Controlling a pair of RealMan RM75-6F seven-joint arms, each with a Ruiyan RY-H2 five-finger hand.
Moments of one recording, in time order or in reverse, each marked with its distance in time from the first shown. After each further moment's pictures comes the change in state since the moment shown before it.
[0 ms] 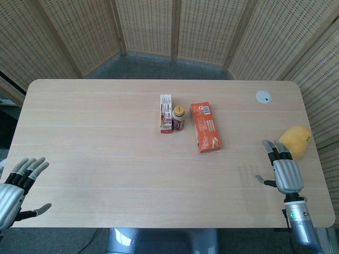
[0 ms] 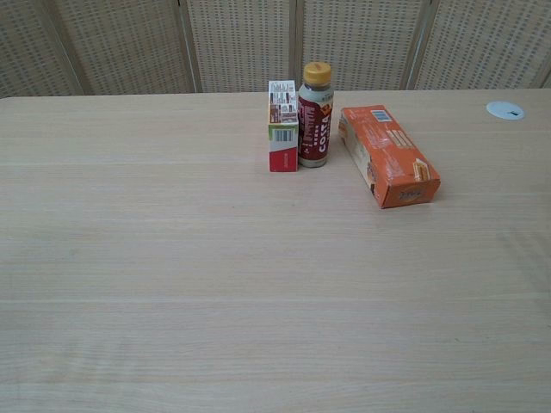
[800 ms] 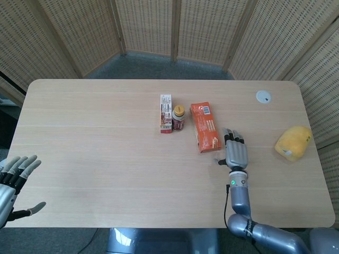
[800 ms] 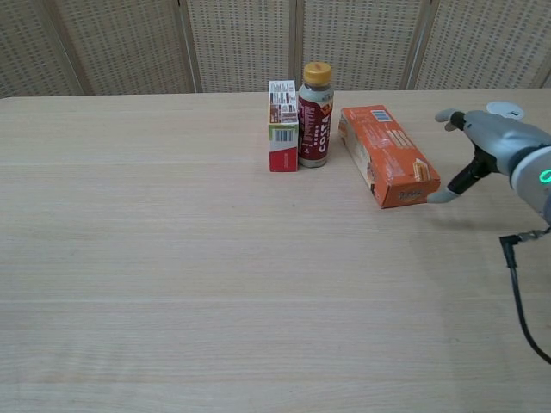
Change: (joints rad) left arm 0.015 0.026 -0.009 -0.001 -0.008 0.036 -0.028; right arm 0.325 -0.417 0.281 0.012 0.666 -0.178 -0.600
